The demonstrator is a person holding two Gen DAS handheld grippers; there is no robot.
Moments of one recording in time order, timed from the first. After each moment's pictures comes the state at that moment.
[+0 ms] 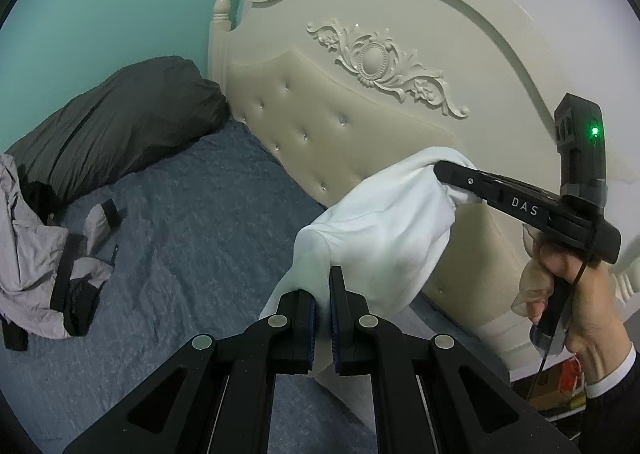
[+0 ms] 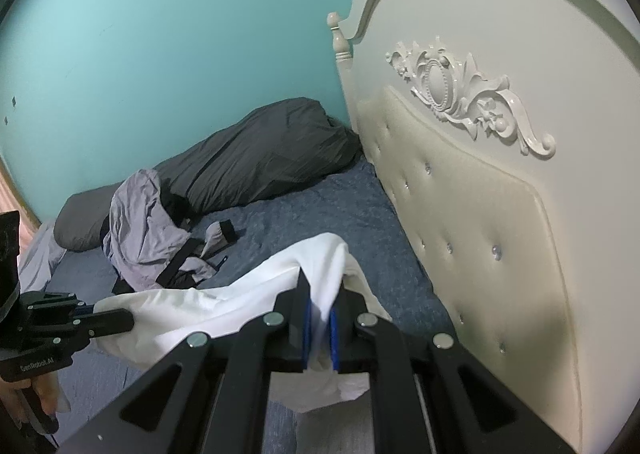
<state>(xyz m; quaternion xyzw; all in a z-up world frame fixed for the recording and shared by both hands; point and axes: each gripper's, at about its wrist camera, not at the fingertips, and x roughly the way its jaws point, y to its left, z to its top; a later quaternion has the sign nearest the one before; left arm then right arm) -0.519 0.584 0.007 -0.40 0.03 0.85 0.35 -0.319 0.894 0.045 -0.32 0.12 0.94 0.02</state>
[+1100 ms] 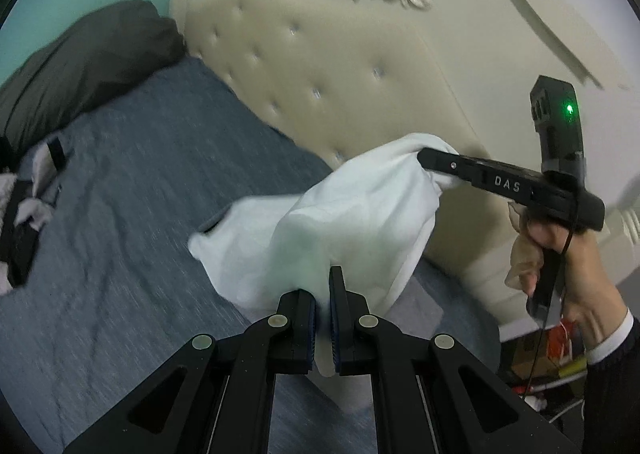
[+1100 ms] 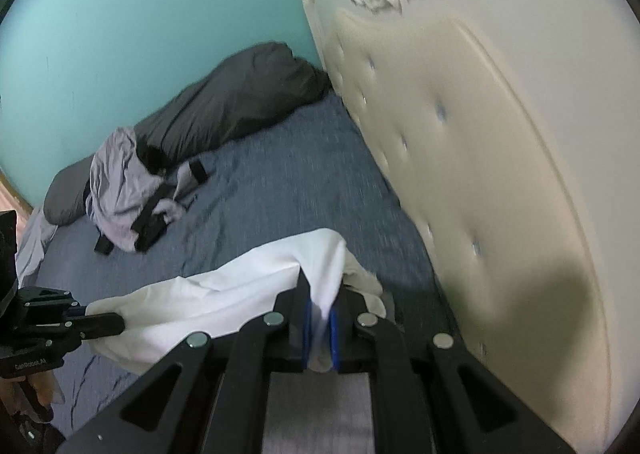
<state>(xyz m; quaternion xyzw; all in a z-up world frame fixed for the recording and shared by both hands) -0.438 0.631 -0.102 -0.46 0.04 0.79 0.39 -0.248 0.946 -0.066 -0.40 0.14 0.91 0.03</state>
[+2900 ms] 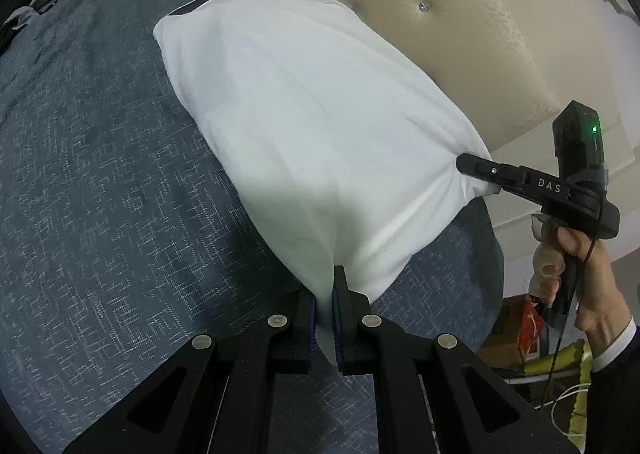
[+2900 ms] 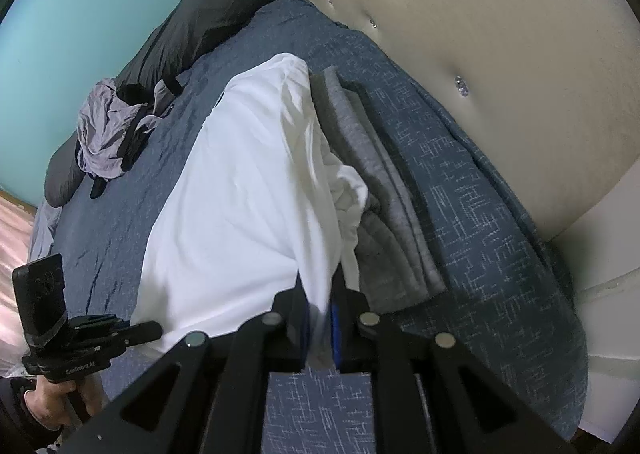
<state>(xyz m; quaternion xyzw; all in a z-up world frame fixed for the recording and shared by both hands) -0.325 0.621 -0.287 -0.56 -0.05 0.74 0.37 -0.102 0.956 -0.226 -0.49 0.23 0.84 0.02</state>
